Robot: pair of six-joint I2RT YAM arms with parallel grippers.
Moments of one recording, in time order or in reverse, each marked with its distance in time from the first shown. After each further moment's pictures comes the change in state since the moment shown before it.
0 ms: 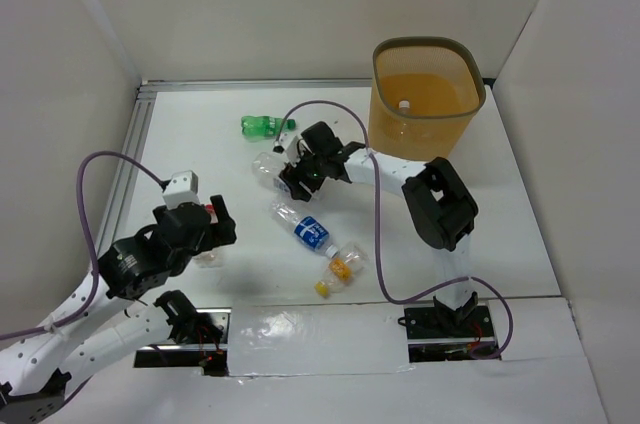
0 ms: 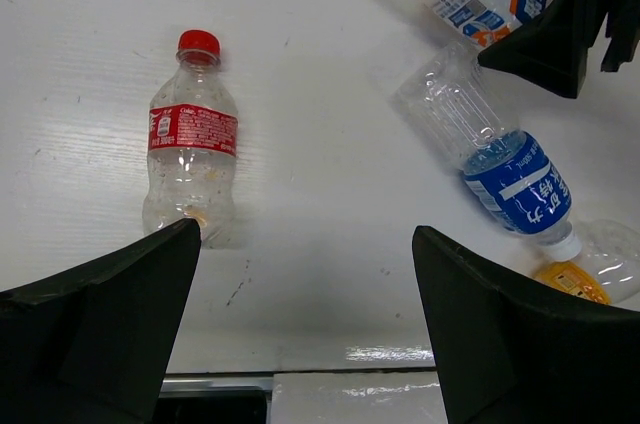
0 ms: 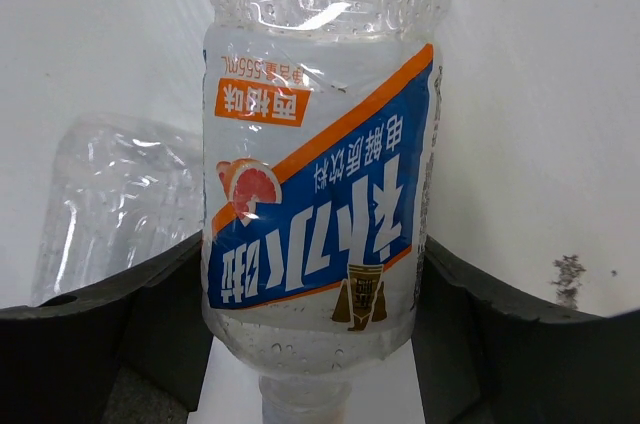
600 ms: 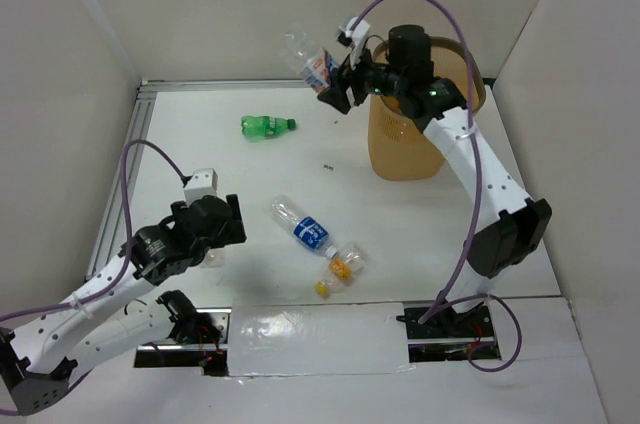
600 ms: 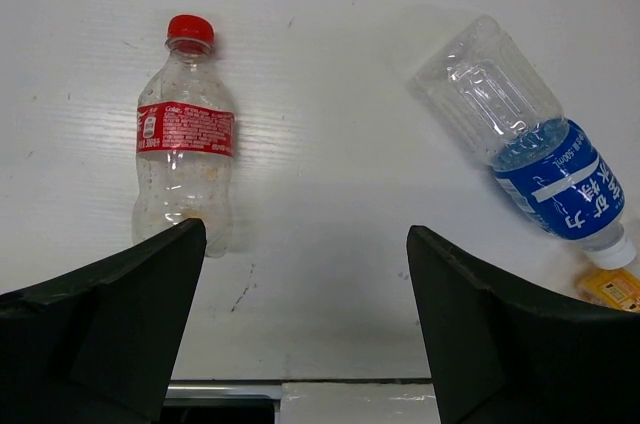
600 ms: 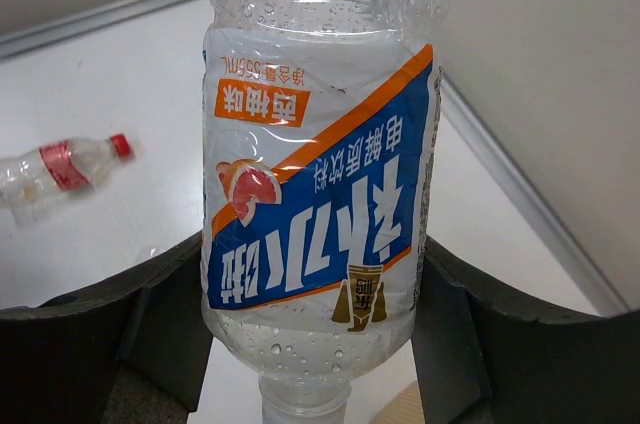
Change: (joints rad) left arm 0.000 0.127 -0.030 0.066 0.008 0.026; right arm -0.256 -0.336 0.426 -0.207 -0.239 0.002
